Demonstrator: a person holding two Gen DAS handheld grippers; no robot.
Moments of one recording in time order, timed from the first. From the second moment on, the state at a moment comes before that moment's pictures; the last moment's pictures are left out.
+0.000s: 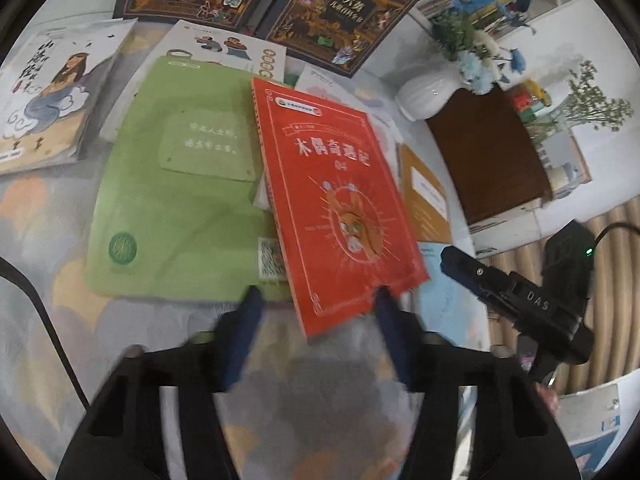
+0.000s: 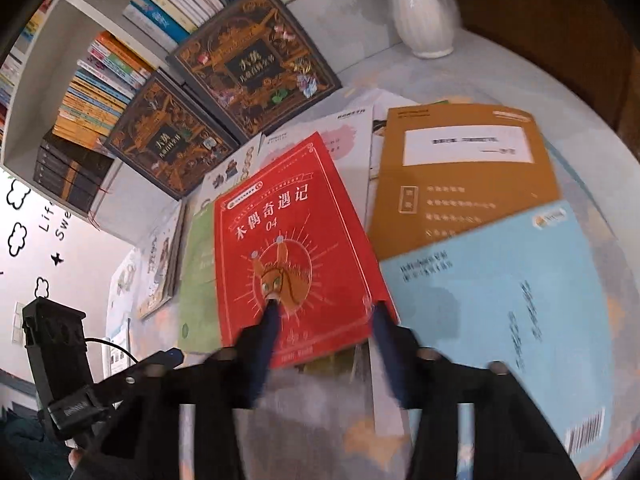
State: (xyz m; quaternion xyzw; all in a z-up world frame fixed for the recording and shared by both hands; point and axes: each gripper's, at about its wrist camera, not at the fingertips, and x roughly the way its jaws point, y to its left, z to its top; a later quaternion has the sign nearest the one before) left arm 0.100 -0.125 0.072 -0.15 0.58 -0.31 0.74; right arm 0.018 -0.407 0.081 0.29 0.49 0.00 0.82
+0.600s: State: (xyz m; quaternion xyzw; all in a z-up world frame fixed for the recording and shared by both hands) left arm 0.115 -0.151 0.052 -0.11 0.60 -0.32 0.73; right arm 0.080 -0.396 0.045 0.22 0.54 -0.01 0.81
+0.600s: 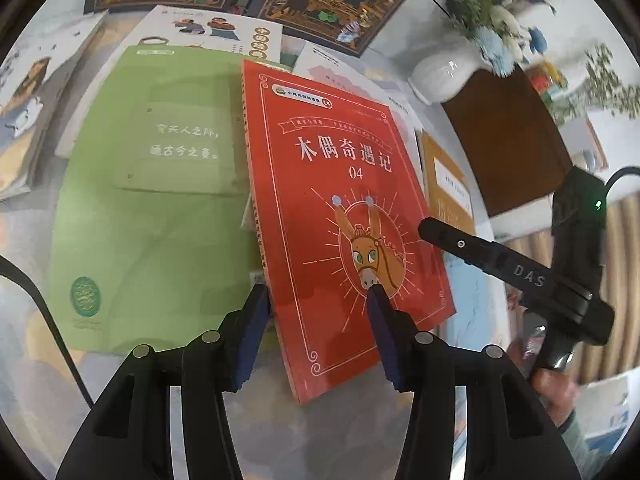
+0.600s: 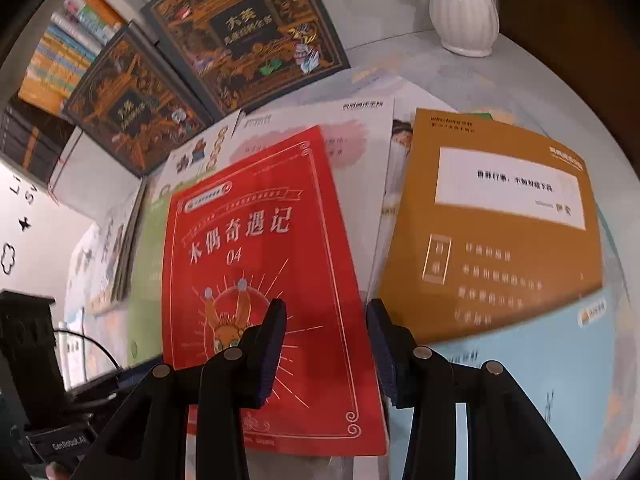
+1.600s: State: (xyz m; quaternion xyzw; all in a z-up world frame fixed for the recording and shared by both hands) left arm 0.017 0.029 0.026 -0.17 0.61 -0.24 0.73; right arm -0.022 -0.221 0.013 0.15 0.65 0.03 0.75
